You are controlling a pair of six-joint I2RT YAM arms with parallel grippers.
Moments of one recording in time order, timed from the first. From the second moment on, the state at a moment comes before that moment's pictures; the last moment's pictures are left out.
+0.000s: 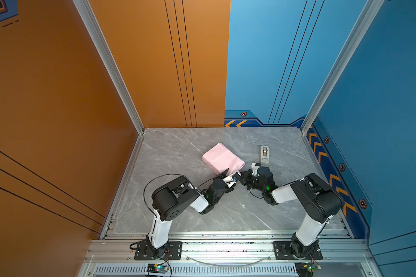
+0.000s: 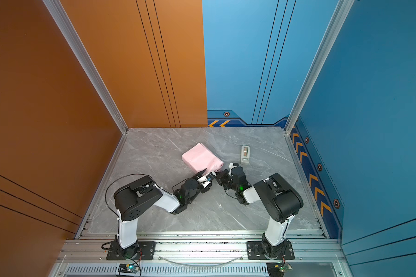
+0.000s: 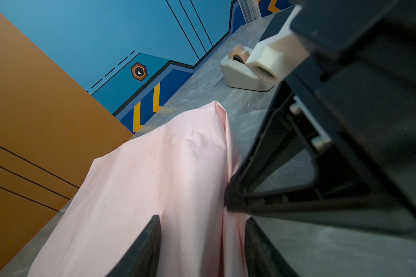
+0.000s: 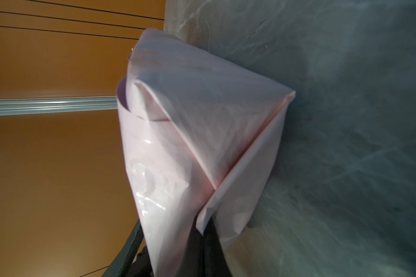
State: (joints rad) left arm -0.87 1.98 0.68 1.07 -0.34 0.44; right arm 0.46 1.77 0.53 0.86 -0.35 1.36
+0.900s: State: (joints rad) left arm -0.86 2.02 0.68 1.18 -0.32 0.36; right arm 0.37 1.41 0.51 0.33 -0.30 1.09
